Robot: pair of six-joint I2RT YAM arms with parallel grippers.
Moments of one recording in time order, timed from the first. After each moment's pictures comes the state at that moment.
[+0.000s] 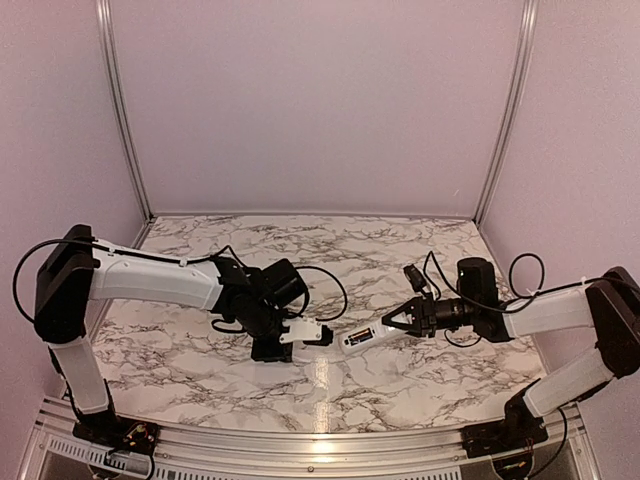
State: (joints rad) left arm -1.02 1.85 1.24 -0.62 0.09 0.60; right arm 0.40 1.39 0.45 0.43 -1.01 0.74
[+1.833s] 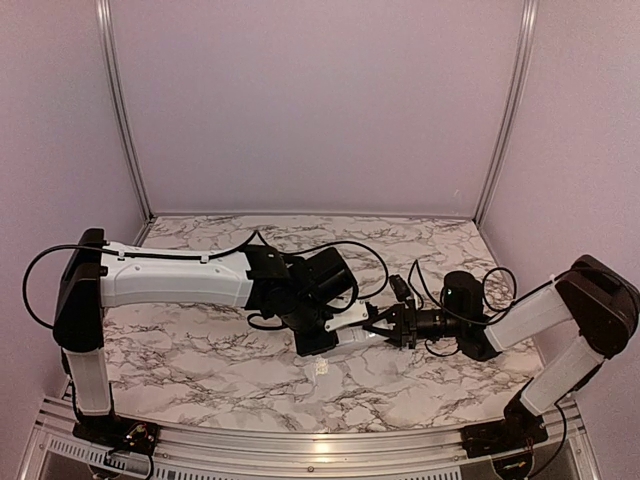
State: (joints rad) left arm -1.17 1.95 1.59 -0.75 -0.07 0.29; right arm 0.57 1.54 0.37 0.86 -0.85 1.09
